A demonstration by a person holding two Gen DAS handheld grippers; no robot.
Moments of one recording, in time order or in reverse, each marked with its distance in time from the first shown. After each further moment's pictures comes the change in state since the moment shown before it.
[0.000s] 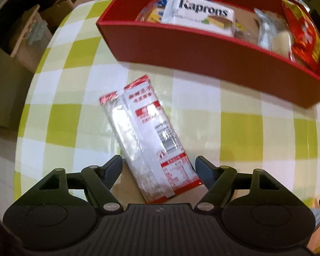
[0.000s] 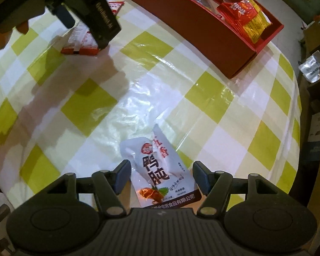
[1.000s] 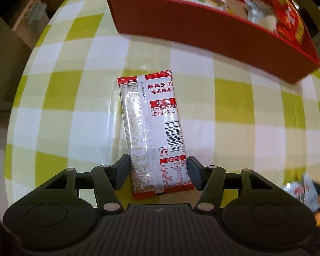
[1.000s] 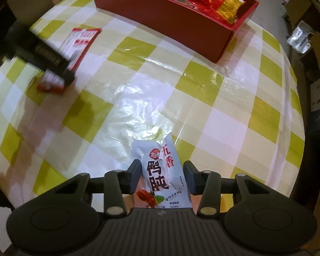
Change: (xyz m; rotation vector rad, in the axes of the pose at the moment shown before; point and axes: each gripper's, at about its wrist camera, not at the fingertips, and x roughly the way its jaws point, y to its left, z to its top) left arm -0.004 0.022 -0.037 -0.012 0.020 -0.091; right arm -0.001 -0.016 -0.010 0.202 -0.025 0.046
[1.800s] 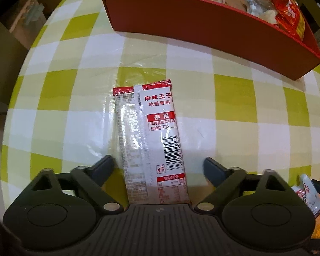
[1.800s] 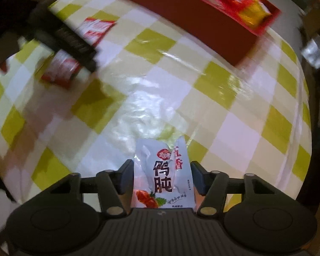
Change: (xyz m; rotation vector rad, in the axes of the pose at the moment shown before) left arm 0.007 -0.015 -0.001 0.012 -0.027 0.008; right arm 0.008 0.012 -0.001 -0.082 0.012 0.013
